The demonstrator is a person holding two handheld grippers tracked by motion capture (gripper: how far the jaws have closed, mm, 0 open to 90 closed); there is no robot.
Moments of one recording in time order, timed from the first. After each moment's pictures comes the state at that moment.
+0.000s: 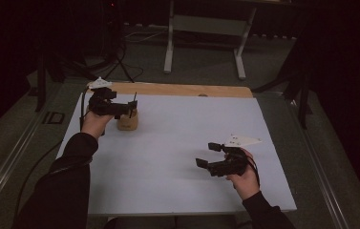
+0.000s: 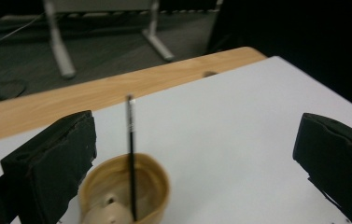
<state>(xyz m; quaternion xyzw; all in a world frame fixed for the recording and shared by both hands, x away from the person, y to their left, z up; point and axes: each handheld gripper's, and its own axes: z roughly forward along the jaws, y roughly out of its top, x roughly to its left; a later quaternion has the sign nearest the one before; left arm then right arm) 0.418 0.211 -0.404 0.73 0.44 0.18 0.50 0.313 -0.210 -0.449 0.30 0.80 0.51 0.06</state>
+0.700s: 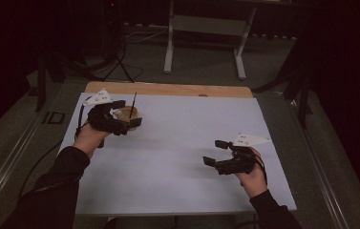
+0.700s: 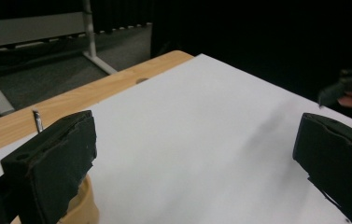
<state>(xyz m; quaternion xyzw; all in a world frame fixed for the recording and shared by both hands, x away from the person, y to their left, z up) 0.365 0.199 -0.398 0.76 0.32 0.14 0.55 0.316 -0.231 -0.445 0.29 0.80 0.52 0.08</state>
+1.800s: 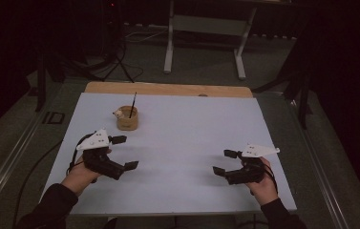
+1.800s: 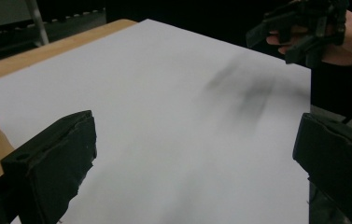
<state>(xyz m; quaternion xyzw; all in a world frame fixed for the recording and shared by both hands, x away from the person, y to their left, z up) 0.282 0.200 -0.446 0.79 0.26 0.10 0.54 0.301 -0.262 -0.467 0.29 0.81 0.50 0.08</state>
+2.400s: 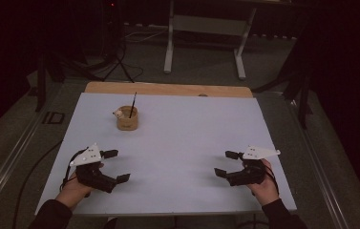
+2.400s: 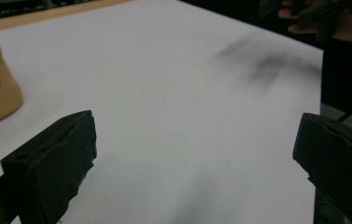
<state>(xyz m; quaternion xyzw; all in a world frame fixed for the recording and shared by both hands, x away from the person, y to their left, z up) 0.263 0.222 -0.491 0.79 0.29 0.10 0.53 0.302 -0.268 -0.477 0.28 0.82 0.50 0.09</state>
